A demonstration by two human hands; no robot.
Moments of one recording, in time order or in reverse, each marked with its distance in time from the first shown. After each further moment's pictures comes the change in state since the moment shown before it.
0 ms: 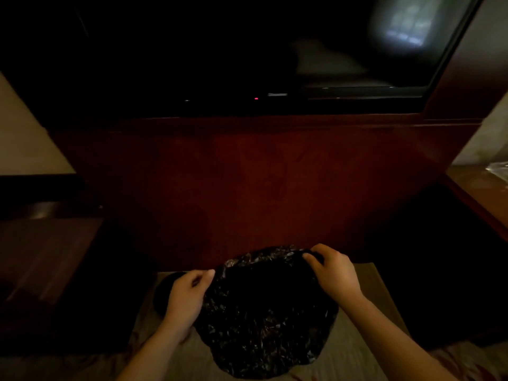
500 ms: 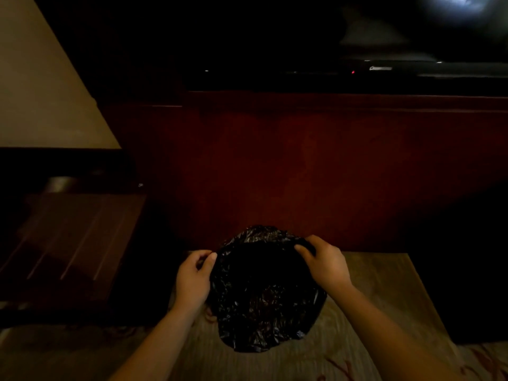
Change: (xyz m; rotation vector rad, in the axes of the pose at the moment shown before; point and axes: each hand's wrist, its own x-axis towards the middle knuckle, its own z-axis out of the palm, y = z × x) left_hand 0.103 -0.085 -0.147 0.019 0.131 -0.048; right_hand 0.043 -0.131 0.164 -0.017 -0.106 -0.017
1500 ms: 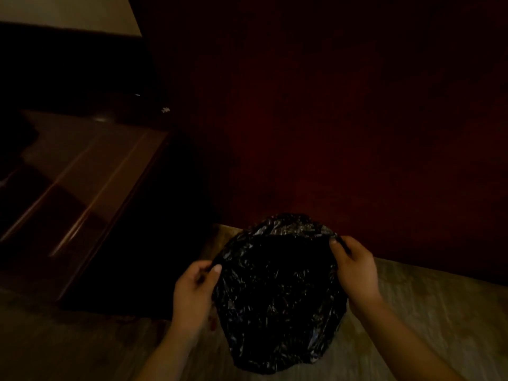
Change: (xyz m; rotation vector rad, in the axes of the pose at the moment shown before) left_hand 0.201 -0.312 0.032 -0.127 0.209 -0.102; right_hand 0.186 0.046 0.332 0.455 -0.044 0.191
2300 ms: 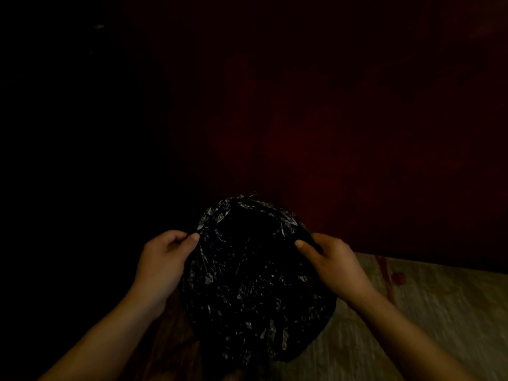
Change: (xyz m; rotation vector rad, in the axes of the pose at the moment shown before) left_hand 0.137 -0.150 0.085 -0.054 -0.024 0.124; right_hand 0.126 0.190 0.105 -0.271 -0.155 -0.397
